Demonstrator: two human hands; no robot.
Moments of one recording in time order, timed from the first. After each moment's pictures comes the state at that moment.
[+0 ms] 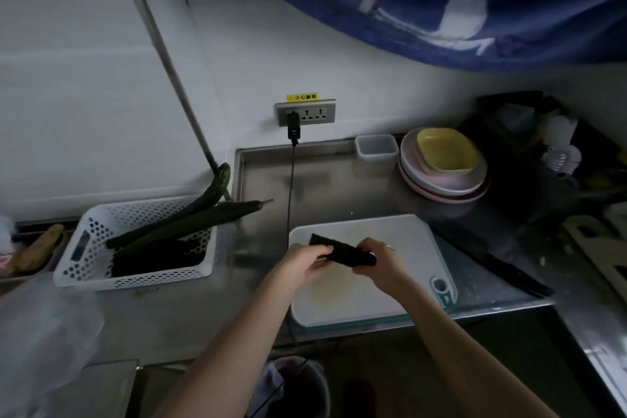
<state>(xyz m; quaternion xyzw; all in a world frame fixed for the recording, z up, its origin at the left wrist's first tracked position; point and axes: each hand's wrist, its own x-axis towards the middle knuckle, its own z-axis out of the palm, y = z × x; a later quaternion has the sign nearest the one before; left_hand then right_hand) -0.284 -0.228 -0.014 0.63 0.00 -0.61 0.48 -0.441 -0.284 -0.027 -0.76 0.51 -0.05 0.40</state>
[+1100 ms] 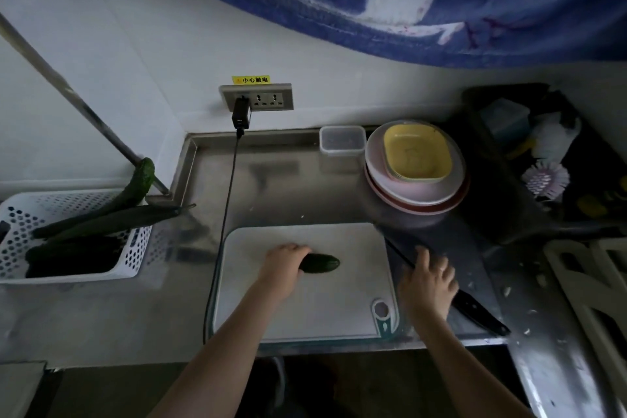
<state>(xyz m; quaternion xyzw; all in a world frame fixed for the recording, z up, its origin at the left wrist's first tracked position) -0.348 -0.296 -0.069 0.77 -0.61 -0.21 0.05 -0.591 -0.389 -0.083 -0.72 0.69 0.01 0.12</state>
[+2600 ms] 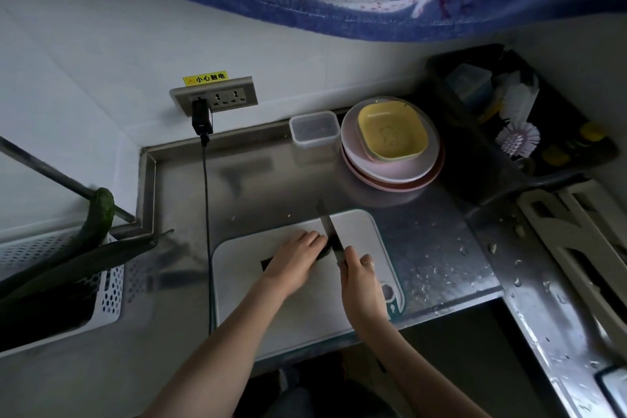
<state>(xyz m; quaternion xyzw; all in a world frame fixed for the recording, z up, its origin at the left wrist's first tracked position) -0.342 -0.323 -0.075 0.62 -0.77 -0.15 0.08 -0.493 -0.315 -0.053 -0.71 0.63 -0.06 0.31</state>
